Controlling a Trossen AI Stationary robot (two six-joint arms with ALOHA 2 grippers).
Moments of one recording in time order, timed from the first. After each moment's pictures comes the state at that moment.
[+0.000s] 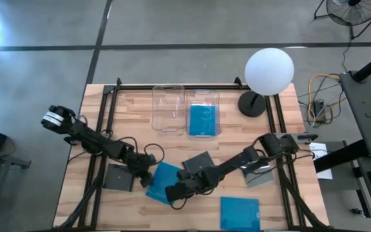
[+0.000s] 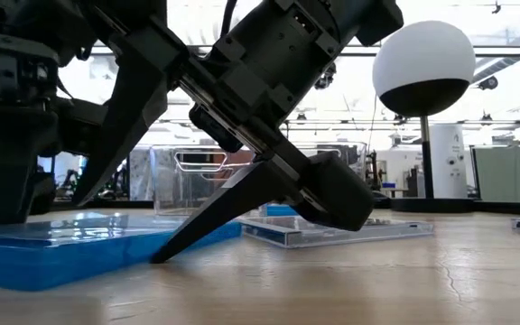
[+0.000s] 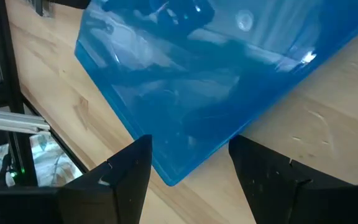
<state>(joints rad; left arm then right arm) -0.37 1.41 0.45 0.12 0.28 -1.12 0.40 2.31 1.60 -0.19 0.06 1.67</state>
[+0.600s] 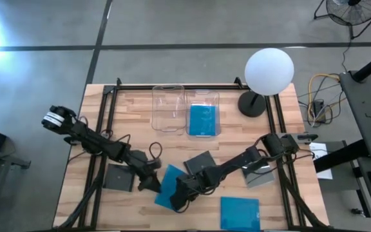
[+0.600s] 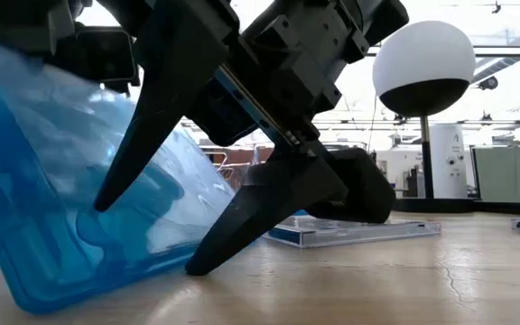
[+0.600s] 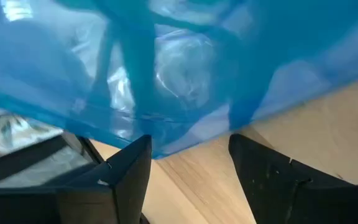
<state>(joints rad) -0.37 1.42 0.45 0.59 0.37 -1.00 0.41 2.30 1.58 -0.23 -0.15 1.44</state>
